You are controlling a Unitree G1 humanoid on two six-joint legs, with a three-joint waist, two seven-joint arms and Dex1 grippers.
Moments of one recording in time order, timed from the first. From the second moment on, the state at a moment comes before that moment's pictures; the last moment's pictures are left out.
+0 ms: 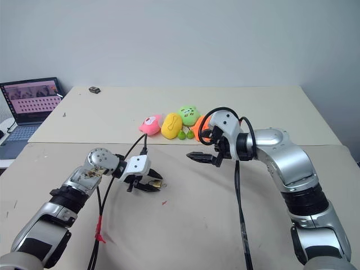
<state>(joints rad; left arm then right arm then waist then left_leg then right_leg) -0.61 0.57 -0.36 0.44 -0.01 -0.07 -1.39 -0.64 -0.69 0.17 -0.27 0.38 0.80 0.91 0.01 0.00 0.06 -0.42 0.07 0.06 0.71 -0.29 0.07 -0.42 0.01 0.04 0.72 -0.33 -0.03</state>
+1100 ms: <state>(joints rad) -0.59 0.59 -0.35 0.41 -0.03 -0.02 -1.41 -0.64 -0.68 0.18 -0.25 0.35 0.77 0.91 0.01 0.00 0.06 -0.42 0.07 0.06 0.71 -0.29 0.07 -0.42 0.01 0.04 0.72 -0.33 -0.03</state>
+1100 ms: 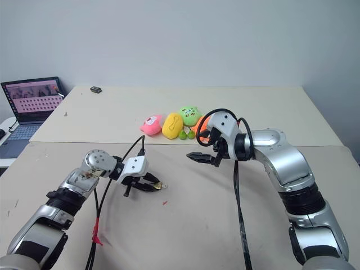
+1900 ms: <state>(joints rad) -1.11 0.49 -0.39 0.82 -0.47 0.47 -1.61 -0.59 -0.77 0.26 -0.39 -0.01 0.07 0.92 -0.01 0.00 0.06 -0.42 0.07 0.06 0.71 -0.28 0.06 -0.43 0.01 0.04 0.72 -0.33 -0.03</state>
